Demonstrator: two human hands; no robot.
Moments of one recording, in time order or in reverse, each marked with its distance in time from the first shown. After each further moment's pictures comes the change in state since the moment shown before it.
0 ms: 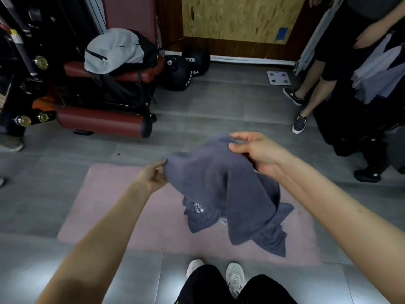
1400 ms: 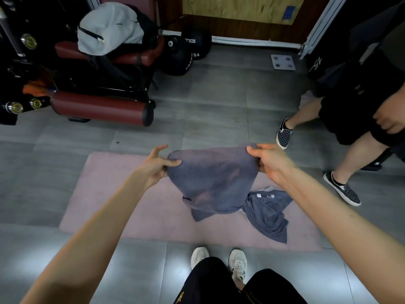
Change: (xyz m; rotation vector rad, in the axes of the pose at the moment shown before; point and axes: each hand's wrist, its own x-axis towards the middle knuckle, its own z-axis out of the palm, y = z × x) left_hand 0.012 0.017 -0.016 0.294 -0.087 0.094; right_hand 0.044 0.060 -0.001 0.011 0.341 0.149
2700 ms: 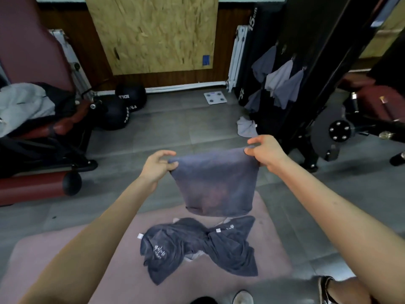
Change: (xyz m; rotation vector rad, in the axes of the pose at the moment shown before) left_hand 0.044 0.043 0.316 0.508 -0.123 0.411; right_hand 0.035 -0.074 -0.290 -0.348 0.436 -0.276
